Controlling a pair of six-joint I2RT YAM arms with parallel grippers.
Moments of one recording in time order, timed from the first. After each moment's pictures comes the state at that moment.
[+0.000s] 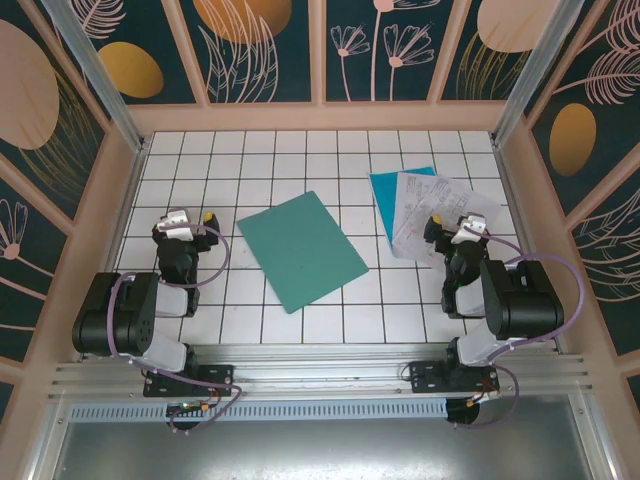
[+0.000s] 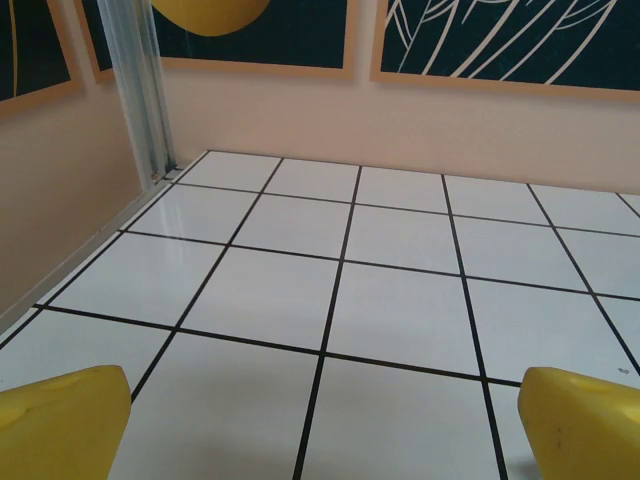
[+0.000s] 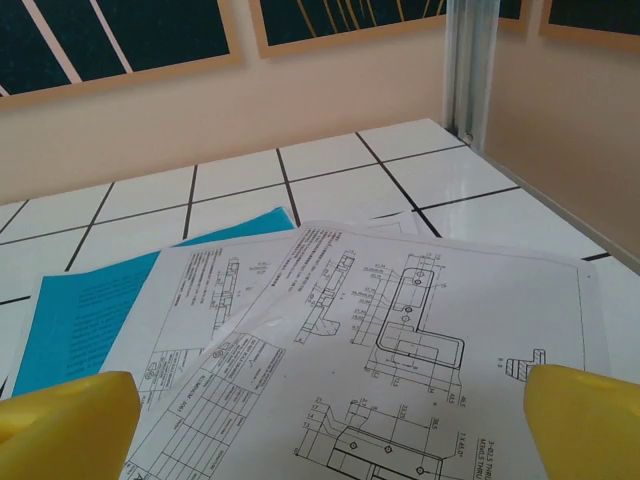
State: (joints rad) left arm -0.01 1.51 0.23 1.17 -0.14 -0.09; right arm -0.01 1.56 0.17 1.25 0.15 0.14
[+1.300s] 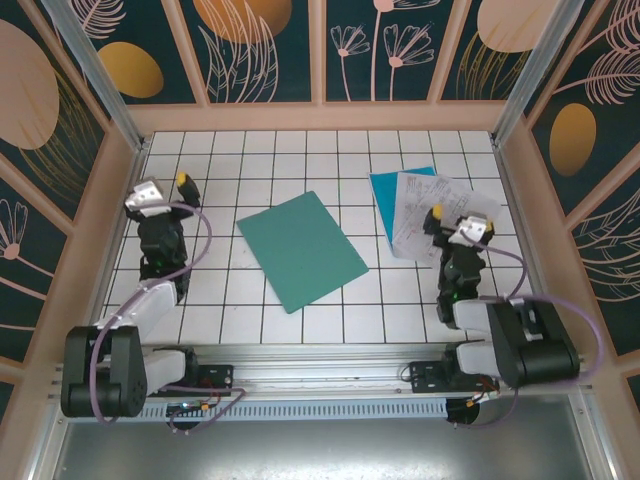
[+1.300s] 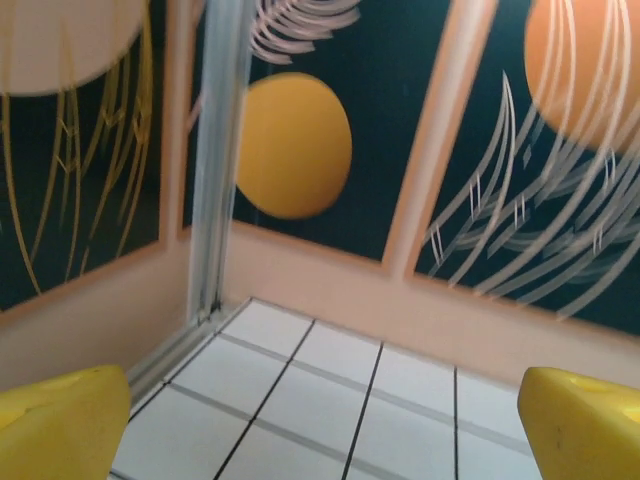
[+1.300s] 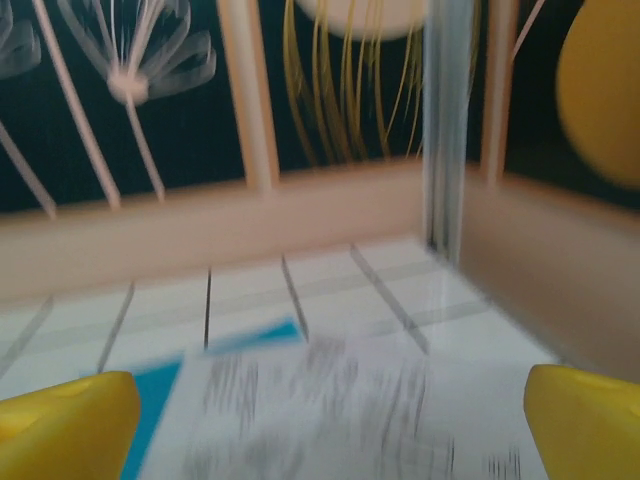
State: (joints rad) left arm -0.01 1.17 0.49 0.78 -0.33 -0.23; right arm 0.17 1.24 0.17 1.21 0.42 0.06
